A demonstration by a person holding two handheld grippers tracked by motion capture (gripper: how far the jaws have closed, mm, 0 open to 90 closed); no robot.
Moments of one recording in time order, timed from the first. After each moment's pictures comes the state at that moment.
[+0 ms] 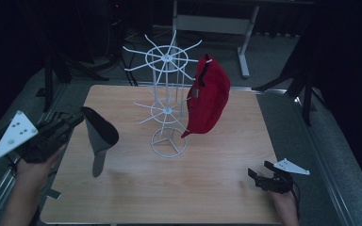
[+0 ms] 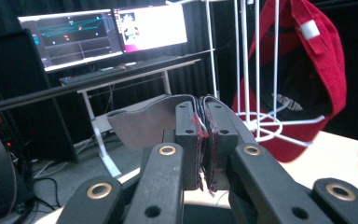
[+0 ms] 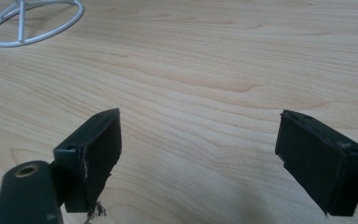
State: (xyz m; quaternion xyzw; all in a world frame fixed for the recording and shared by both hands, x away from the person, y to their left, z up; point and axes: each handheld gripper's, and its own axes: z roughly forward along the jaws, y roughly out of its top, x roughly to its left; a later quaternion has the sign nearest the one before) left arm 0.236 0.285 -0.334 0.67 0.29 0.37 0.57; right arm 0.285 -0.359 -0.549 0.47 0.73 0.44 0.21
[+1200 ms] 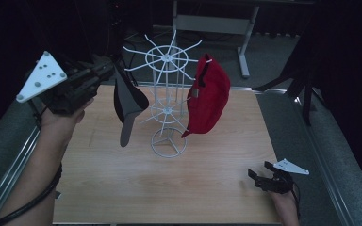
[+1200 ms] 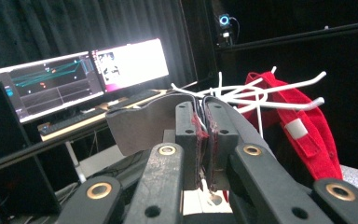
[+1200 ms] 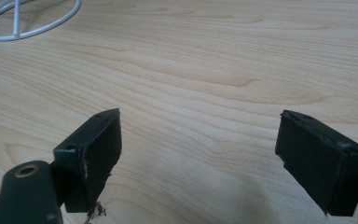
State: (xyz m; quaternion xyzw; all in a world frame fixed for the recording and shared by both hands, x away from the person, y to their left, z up) left arm 0.284 0.220 -0.244 0.66 0.23 0.38 0.60; right arm 0.285 -0.360 -0.550 0.47 0.74 0.43 0.21
